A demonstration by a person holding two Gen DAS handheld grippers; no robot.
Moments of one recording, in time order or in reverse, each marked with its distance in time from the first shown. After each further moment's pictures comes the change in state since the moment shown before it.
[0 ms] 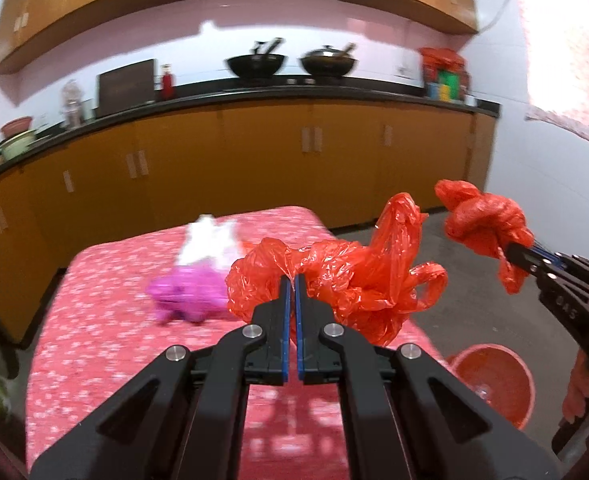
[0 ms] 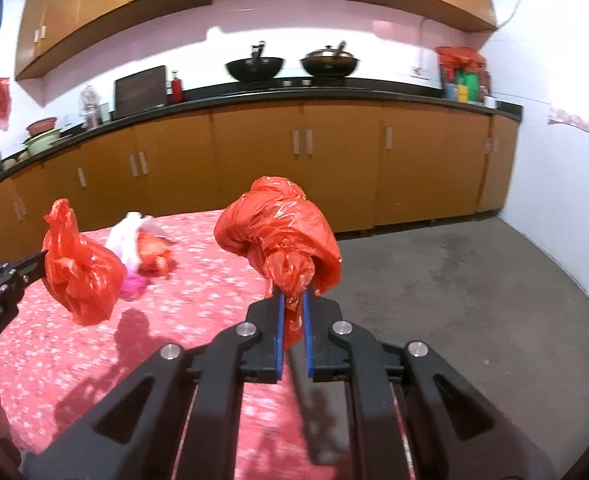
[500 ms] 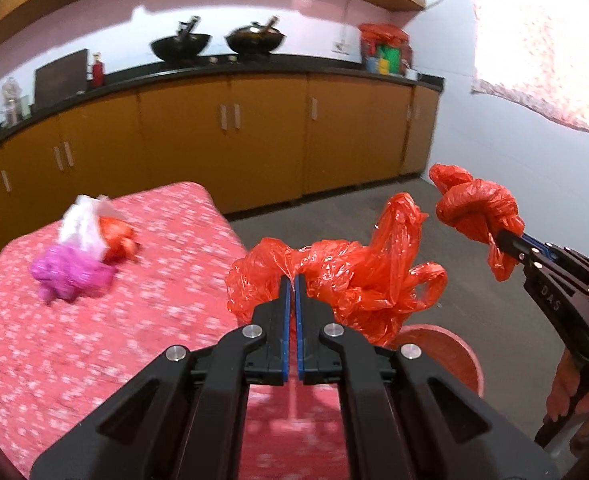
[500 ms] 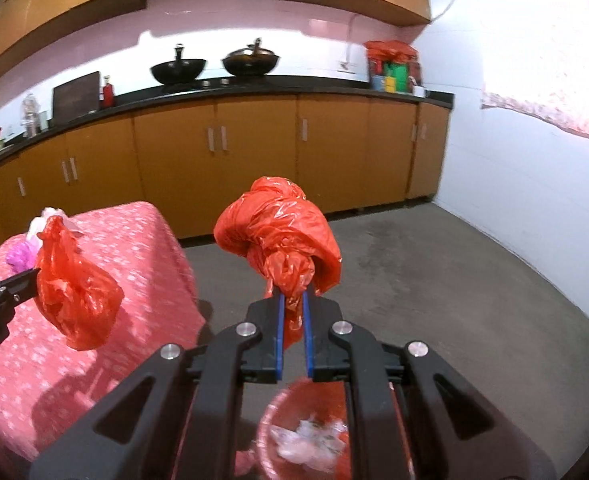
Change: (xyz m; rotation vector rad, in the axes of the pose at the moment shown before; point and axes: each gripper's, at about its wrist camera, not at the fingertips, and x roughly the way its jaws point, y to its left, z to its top) left arm 0.023 -0.122 -0.024 0.051 0.076 -0.190; right arm -0.027 -0.120 -0.050 0.062 -0.002 -0.218
